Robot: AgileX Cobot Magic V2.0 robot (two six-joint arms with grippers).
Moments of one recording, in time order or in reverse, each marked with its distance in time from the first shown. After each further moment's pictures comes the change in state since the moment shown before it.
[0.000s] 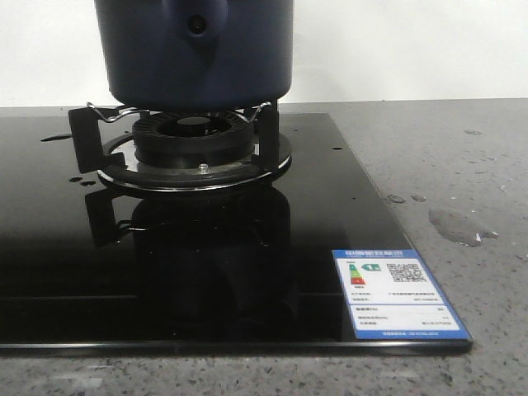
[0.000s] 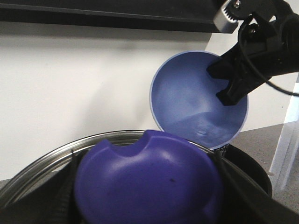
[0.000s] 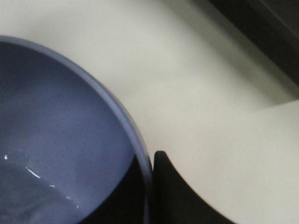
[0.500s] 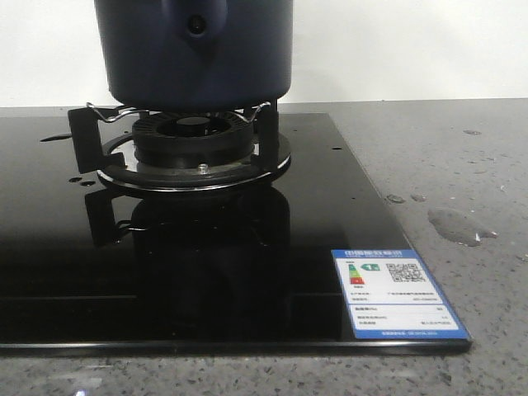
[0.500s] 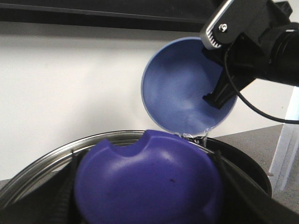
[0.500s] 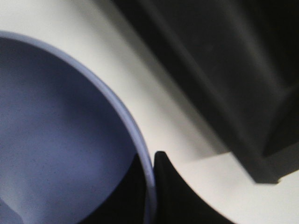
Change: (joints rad) left arm 0.000 0.000 0.000 -0.004 0.000 0.000; right arm 0.081 0.002 0.149 -0.565 -0.068 0.278
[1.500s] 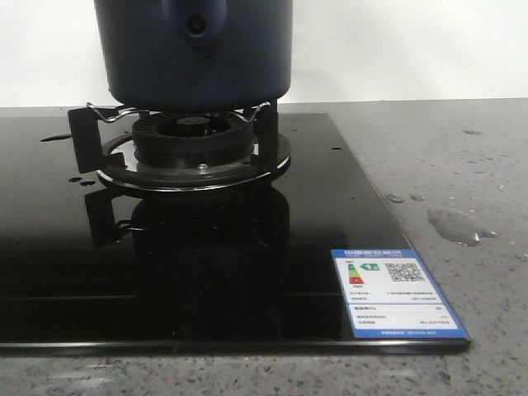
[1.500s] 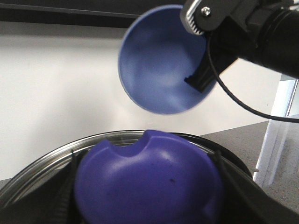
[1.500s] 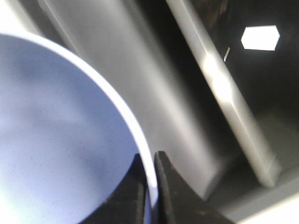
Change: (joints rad) left arm -0.044 0.000 0.000 0.000 -0.004 0.000; right arm 0.045 -0.002 0.000 -0.176 0.038 0.038
